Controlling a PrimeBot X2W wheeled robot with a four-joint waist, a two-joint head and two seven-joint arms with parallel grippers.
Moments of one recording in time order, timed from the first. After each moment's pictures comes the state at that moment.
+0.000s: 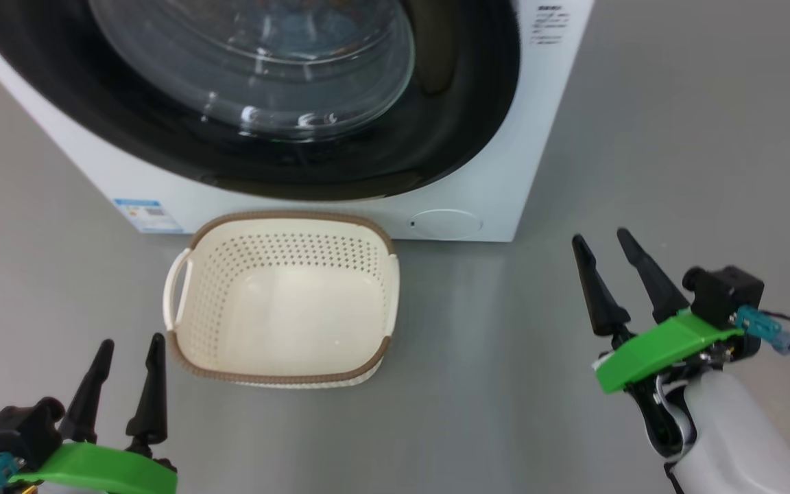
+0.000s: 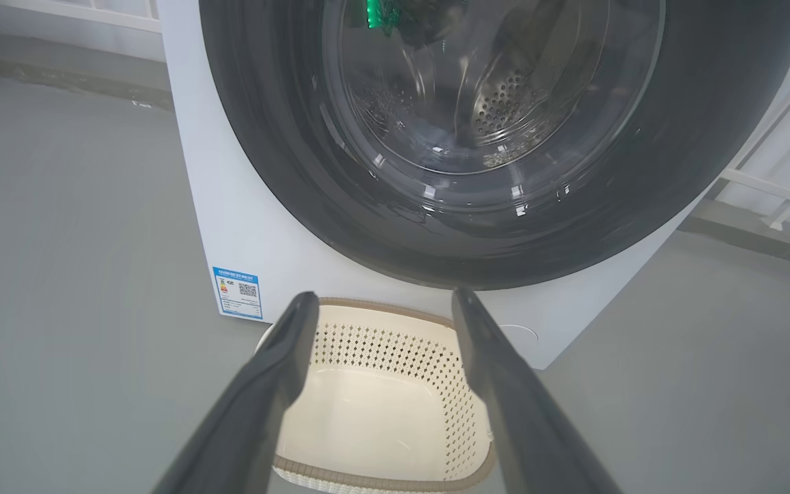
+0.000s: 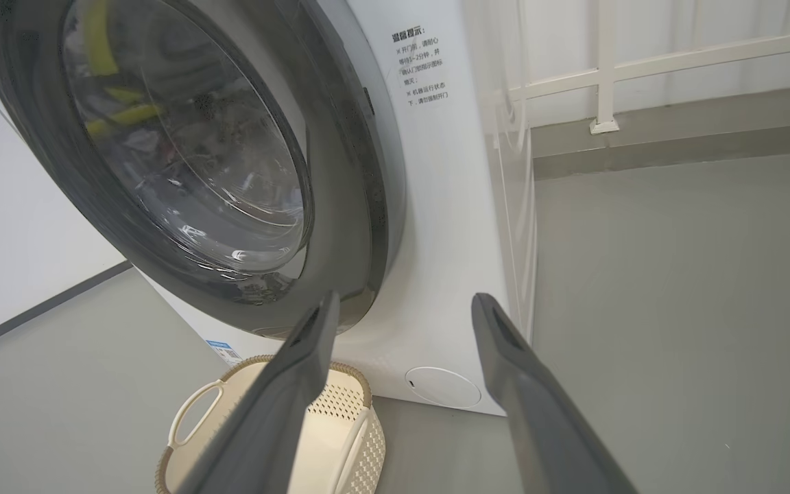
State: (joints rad) left arm -0.10 0.23 -0.13 0.19 -0.56 -0.13 -0.26; right arm -0.42 -0.15 0.15 0.45 0.43 0.13 -0.26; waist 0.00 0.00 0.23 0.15
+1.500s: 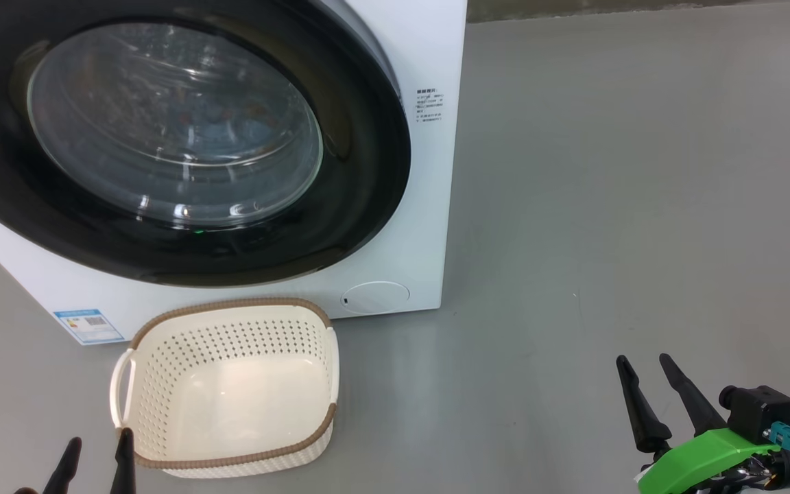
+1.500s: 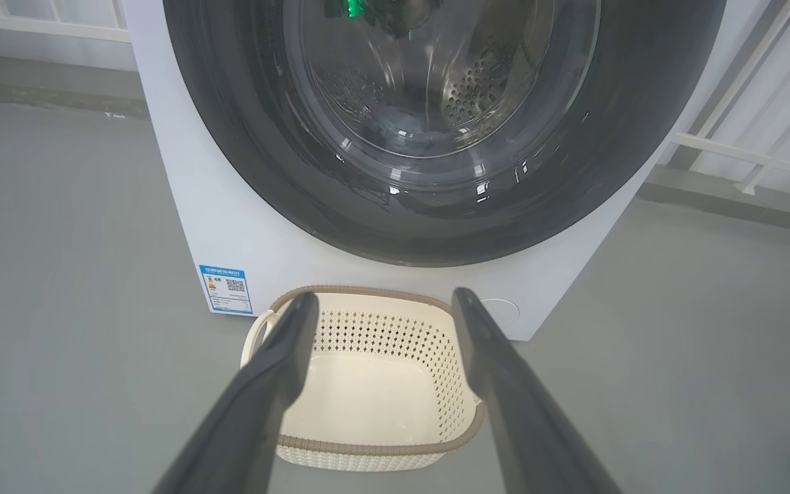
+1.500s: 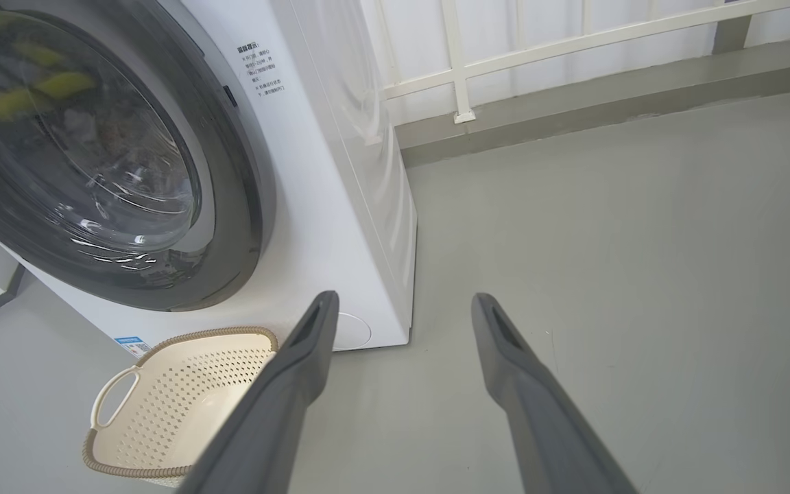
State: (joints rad) left arm 0.10 0.24 -0.04 0.21 -0.51 -0.13 -0.26; right arm -0.12 -0.19 0.09 0.41 0.45 0.13 -0.26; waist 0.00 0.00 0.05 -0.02
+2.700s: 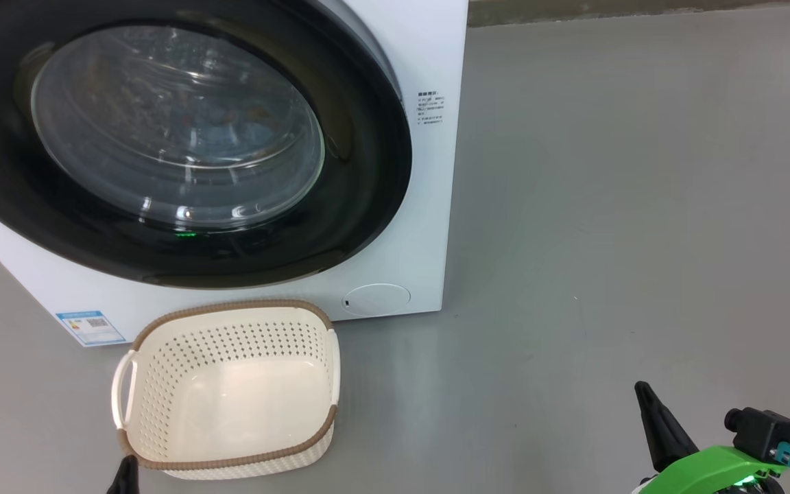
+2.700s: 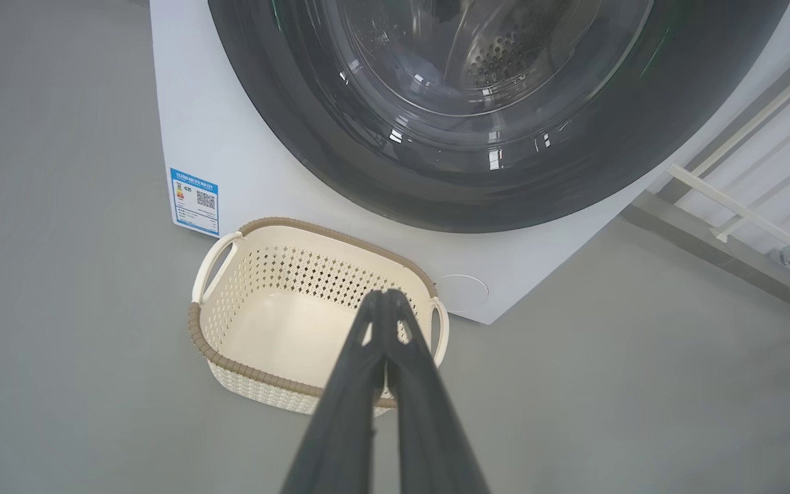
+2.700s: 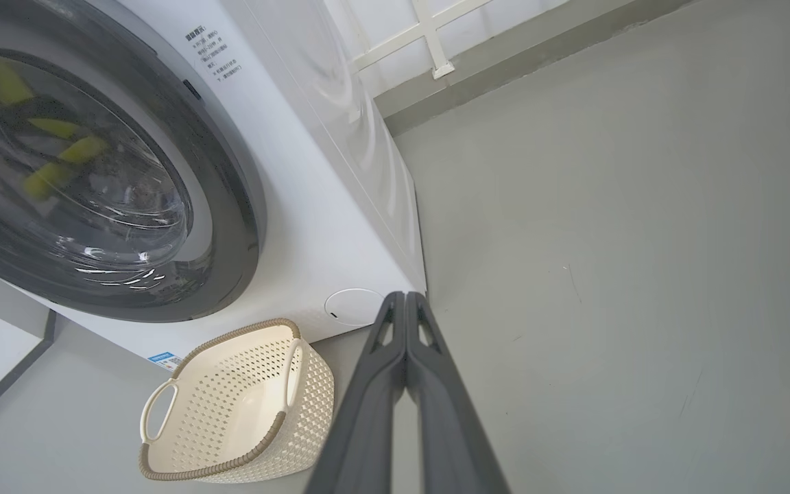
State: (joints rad) left arm 0.10 0.17 -0.05 0.27 -0.67 -0.13 -0.20; right arm -0.09 -0.15 0.06 0.45 0.61 0.13 -0.20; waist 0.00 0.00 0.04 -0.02
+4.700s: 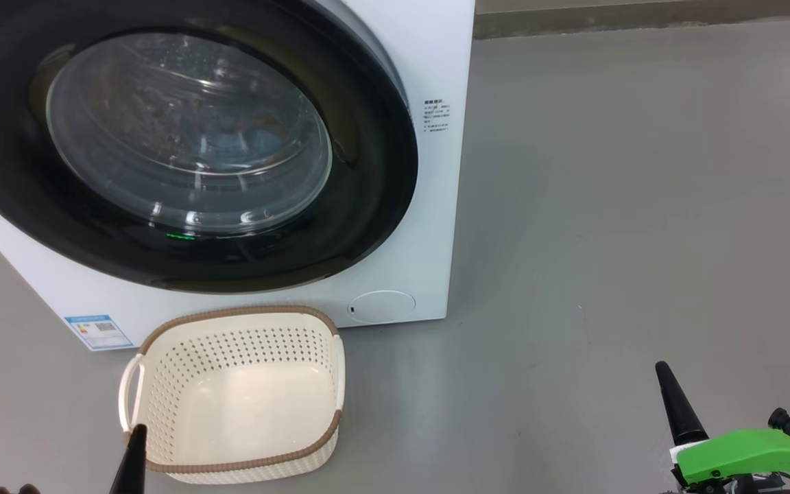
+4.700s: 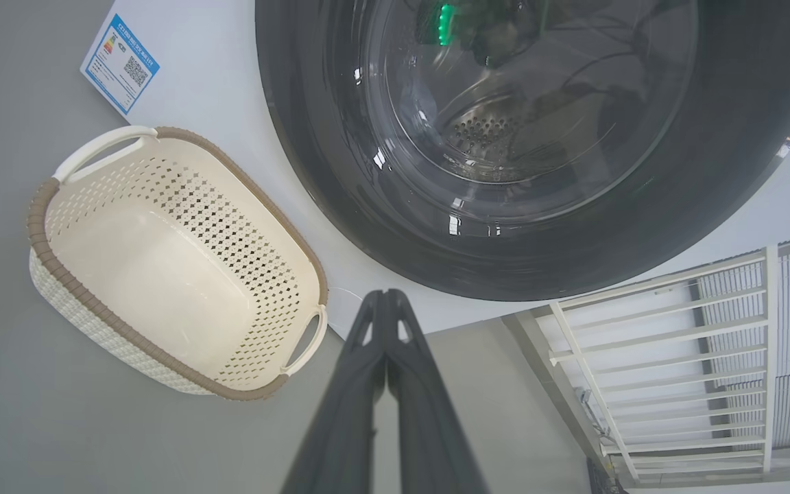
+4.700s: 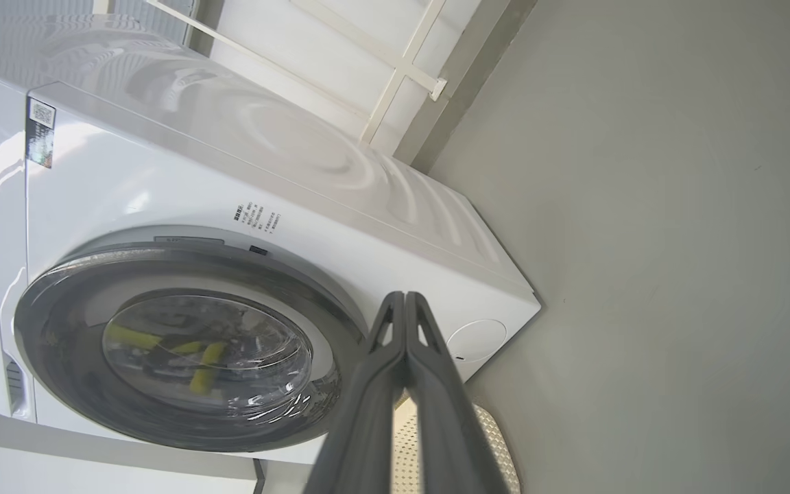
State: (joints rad) left arm 0.01 0.10 0.02 0.27 -1.19 -0.13 -0.03; right arm -0.09 -0.09 -0.05 0.36 1.15 0.13 -0.03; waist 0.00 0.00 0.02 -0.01
